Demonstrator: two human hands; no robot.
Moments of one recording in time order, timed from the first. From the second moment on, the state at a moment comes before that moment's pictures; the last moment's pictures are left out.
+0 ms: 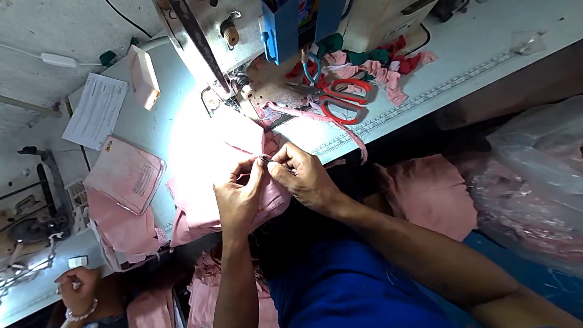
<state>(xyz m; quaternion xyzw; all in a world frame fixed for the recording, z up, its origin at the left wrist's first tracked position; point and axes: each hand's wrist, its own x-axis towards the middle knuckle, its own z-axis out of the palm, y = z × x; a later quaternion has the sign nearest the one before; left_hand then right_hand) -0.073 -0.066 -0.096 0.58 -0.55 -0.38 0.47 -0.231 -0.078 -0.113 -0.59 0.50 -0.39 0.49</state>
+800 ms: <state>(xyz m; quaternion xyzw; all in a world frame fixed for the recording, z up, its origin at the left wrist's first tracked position) -0.074 -0.063 -0.102 0.60 -0.54 -0.36 0.48 -0.222 -0.090 -0.116 -0.58 0.51 -0.43 0.46</state>
